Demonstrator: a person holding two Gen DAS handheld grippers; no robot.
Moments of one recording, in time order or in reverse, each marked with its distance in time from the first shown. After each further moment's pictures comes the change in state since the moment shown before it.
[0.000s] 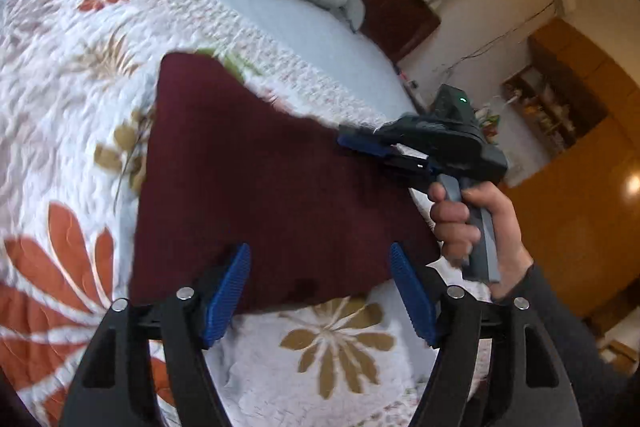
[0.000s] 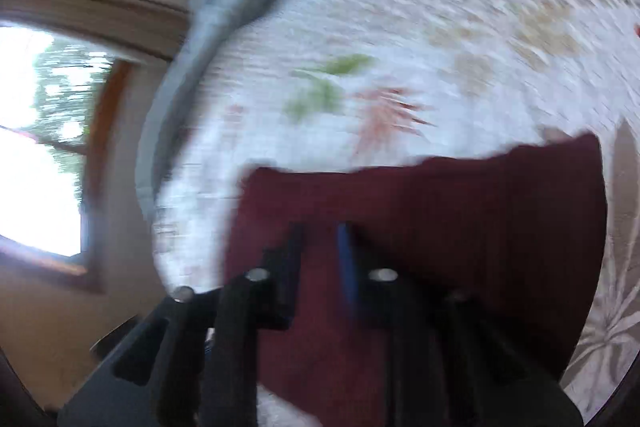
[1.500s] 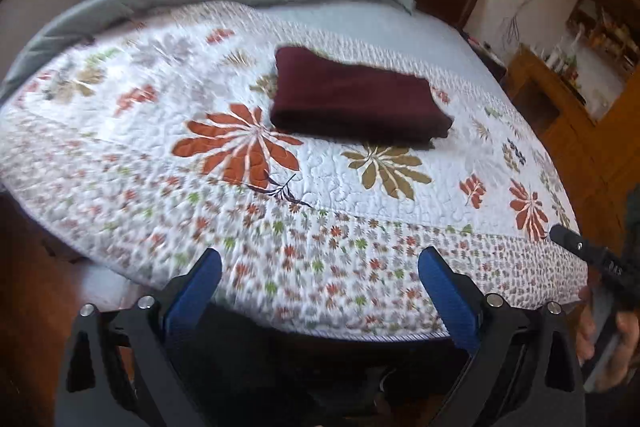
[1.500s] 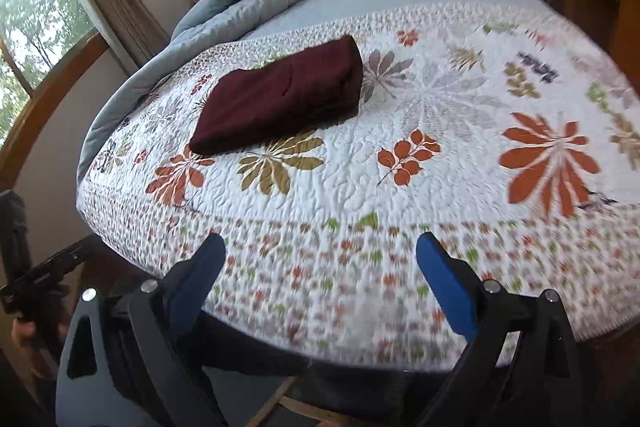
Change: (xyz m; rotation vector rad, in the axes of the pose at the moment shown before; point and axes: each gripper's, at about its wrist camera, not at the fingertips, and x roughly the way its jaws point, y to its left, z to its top) left arm -0.162 -0.125 -0.164 0.171 -0.043 0.509; right arm -0.191 0.086 -0.399 -0.187 -0.402 -0.416
